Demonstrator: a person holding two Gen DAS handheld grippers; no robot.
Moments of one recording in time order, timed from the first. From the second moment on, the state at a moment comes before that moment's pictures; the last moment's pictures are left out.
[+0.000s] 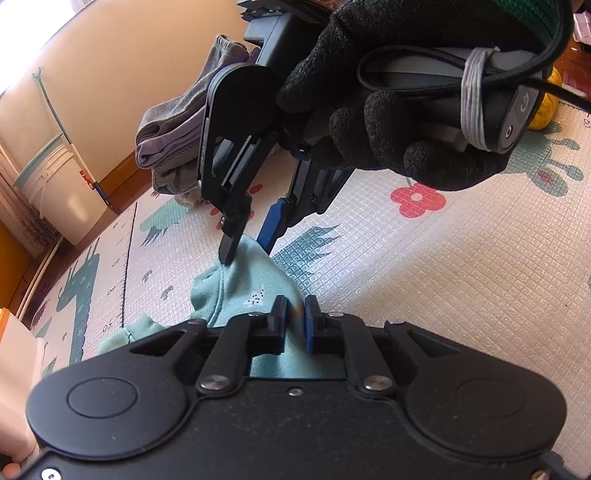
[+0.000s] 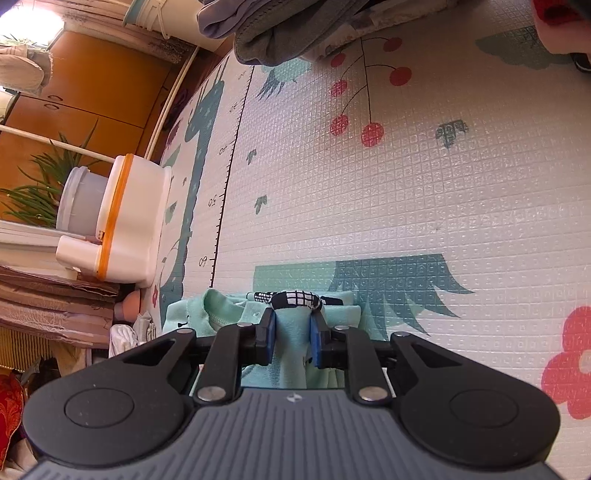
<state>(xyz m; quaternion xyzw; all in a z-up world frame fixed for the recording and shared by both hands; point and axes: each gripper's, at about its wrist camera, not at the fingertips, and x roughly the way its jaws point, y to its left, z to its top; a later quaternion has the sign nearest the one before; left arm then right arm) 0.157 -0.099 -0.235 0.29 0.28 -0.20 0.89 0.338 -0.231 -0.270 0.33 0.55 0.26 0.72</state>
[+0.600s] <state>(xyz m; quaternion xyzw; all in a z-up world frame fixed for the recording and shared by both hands) 0.243 0.125 -0.217 -0.16 0.42 -0.11 0.89 0.325 -0.215 -0.239 0.24 0.51 0.28 0.77</state>
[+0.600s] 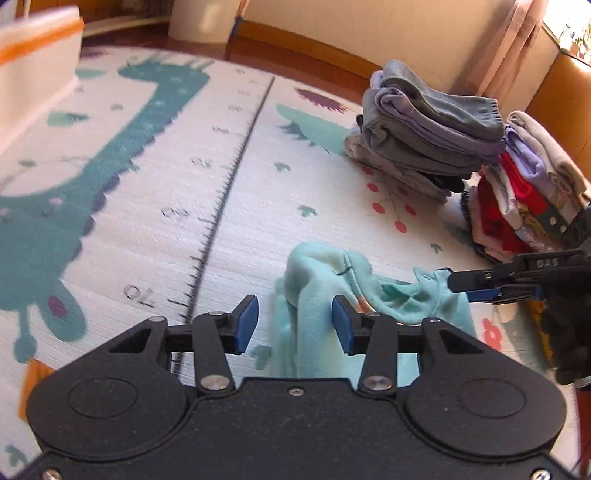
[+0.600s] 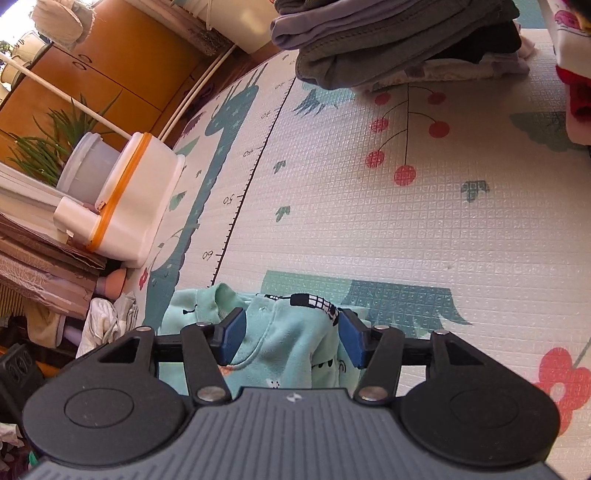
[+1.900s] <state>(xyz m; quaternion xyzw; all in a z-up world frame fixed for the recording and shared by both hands) 0.265 0.079 -0.251 0.05 0.36 -0.22 0.90 0.267 -0.174 -0.213 -0.05 0.35 0.37 0.86</state>
